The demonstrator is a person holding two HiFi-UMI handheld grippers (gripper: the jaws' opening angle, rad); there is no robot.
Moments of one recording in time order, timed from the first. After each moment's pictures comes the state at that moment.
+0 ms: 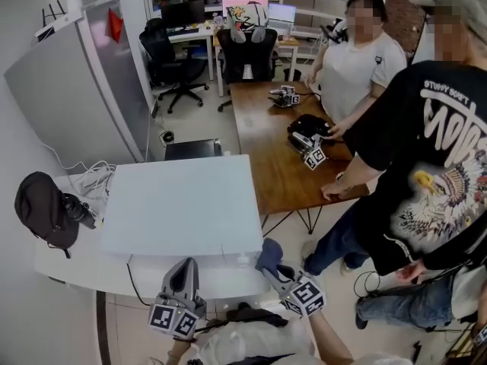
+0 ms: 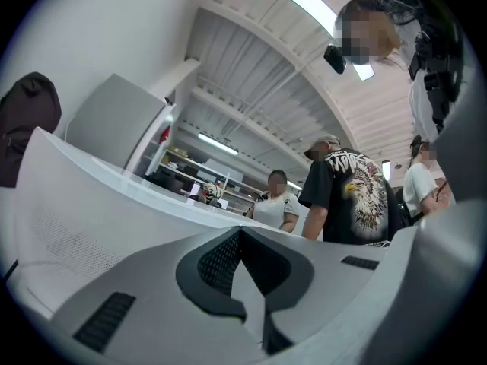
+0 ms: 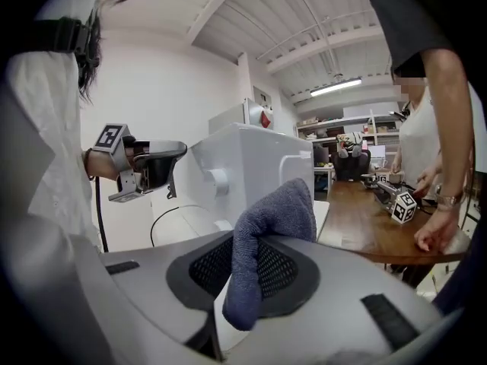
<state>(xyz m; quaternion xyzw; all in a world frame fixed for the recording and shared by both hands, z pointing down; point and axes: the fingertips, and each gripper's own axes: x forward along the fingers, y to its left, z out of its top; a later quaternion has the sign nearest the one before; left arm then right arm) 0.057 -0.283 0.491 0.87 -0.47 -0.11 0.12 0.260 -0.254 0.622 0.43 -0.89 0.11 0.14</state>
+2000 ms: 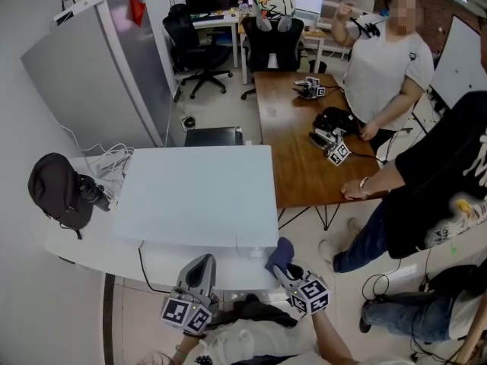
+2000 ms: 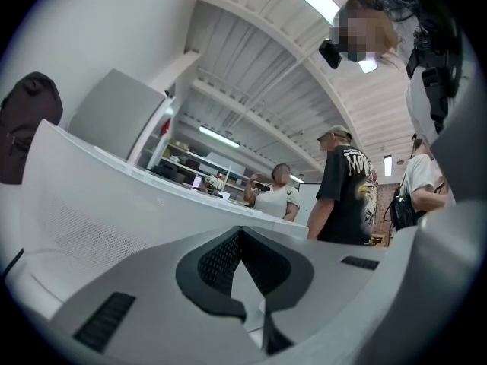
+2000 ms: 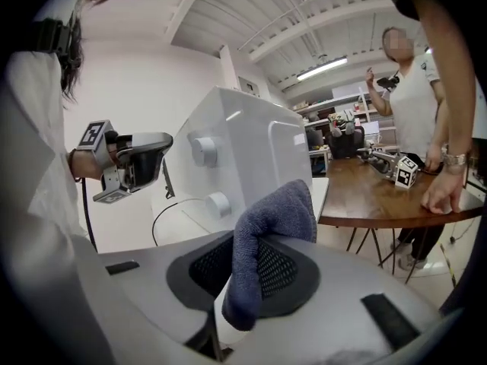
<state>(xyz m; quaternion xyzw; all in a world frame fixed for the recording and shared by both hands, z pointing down) 0.072 -0.272 0.512 0.87 -0.48 -0.08 0.13 0.262 -0.255 0.664 0.43 -0.87 0.18 0.14</state>
